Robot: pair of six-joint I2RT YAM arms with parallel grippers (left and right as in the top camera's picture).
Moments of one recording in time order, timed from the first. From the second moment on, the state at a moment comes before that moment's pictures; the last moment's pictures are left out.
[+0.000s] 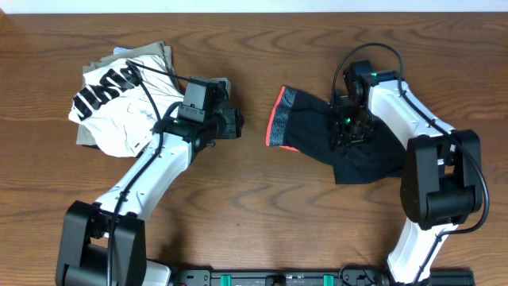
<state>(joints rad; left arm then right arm) -0.31 1.59 1.00 -0.36 0.21 -0.33 0.17 2.01 1.40 -1.05 -0.14 -0.04</state>
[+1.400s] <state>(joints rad) -0.31 1.59 1.00 -0.37 0.21 -0.33 0.26 1.97 1.41 -0.96 0.03 0.05</state>
